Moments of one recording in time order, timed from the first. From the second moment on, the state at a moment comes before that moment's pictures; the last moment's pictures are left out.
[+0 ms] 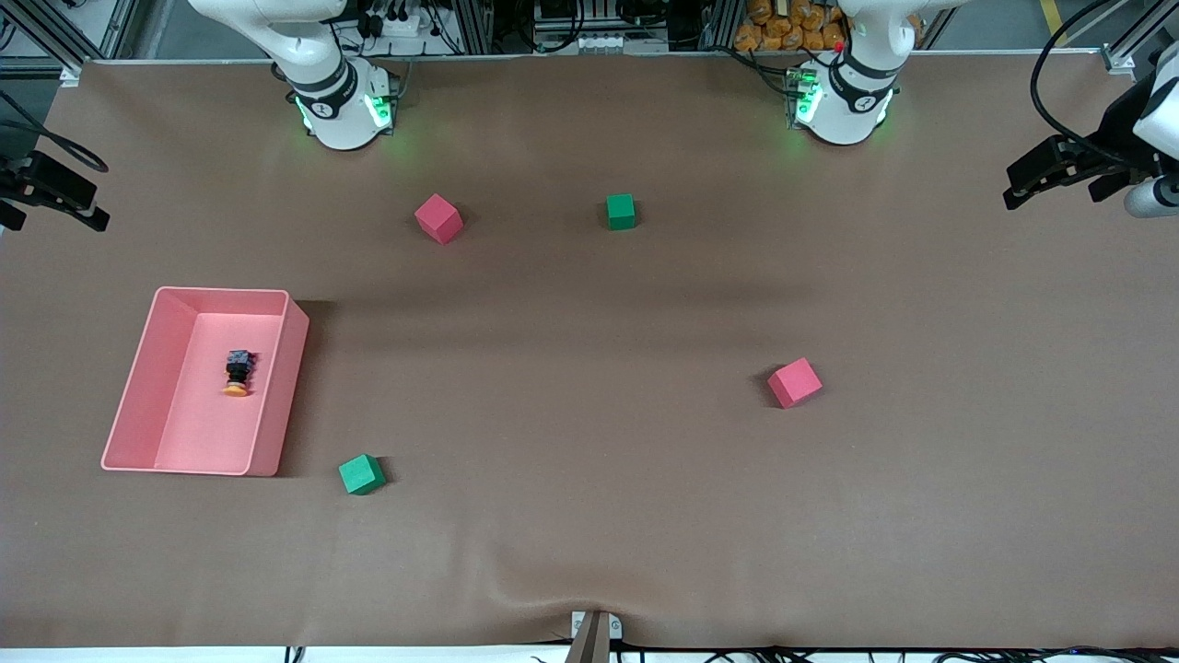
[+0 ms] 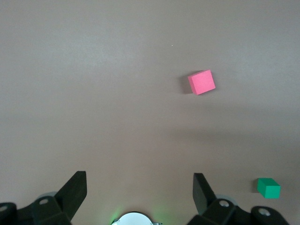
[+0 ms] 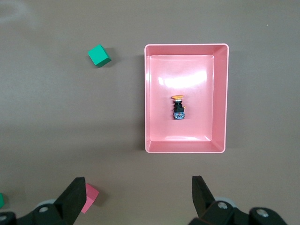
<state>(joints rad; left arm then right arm) 0.16 -0.08 -0.22 -1.58 -0.01 1.46 -0.15 0.00 -0.06 -0.07 -1.54 0.03 1.51 -0.03</state>
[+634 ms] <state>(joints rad) 0.16 -0.08 -0.22 -1.58 -0.01 1.45 -0.14 -0.01 -0.05 -0.07 -1.54 0.01 1.51 -0.04</state>
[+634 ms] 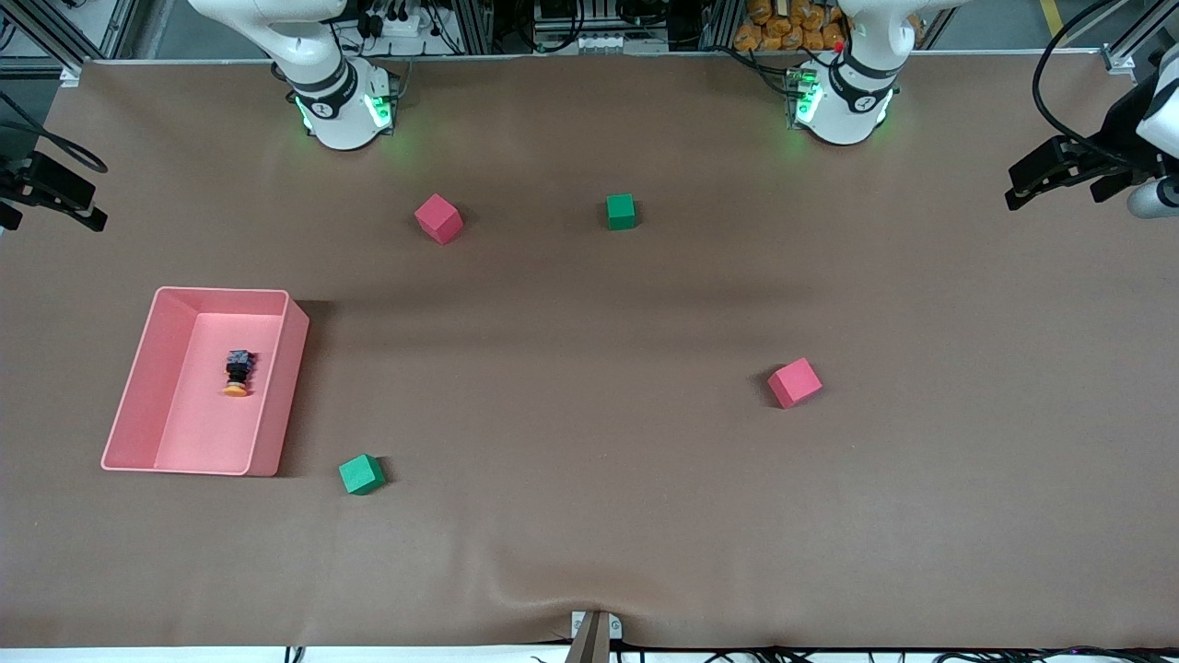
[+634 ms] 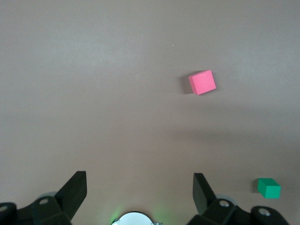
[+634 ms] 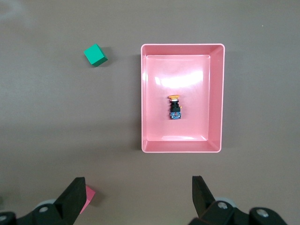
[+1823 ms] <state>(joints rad) 0.16 -0.07 -0.23 -1.57 -0.01 1.45 -0.10 -0.06 0.43 -0.19 -1.77 0.12 2.01 -0.24</state>
